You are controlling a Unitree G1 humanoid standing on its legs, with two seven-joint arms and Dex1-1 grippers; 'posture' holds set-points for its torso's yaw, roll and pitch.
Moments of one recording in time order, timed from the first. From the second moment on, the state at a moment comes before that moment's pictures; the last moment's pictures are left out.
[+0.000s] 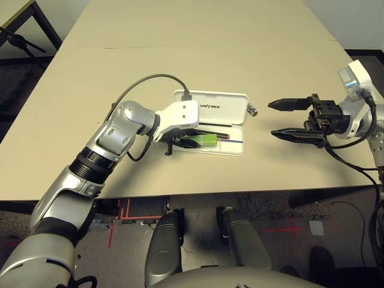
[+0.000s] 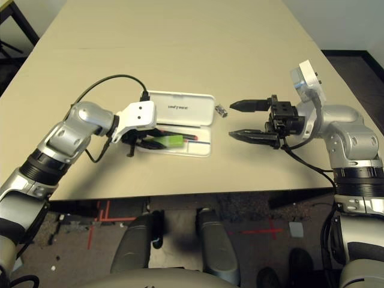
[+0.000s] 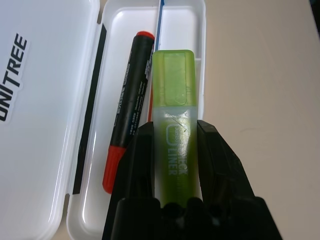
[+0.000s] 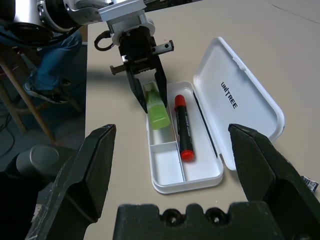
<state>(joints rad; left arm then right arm) -0.76 0.62 -0.45 0.09 -0.07 0.38 -1.23 -0.55 -0.77 -0.09 0.18 0.57 0.38 1.47</state>
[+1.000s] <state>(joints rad) -0.78 0.58 -0.41 0.21 -0.03 0.21 -1.29 -0.60 -0.80 -0.10 0.17 0.57 0.54 1.28</state>
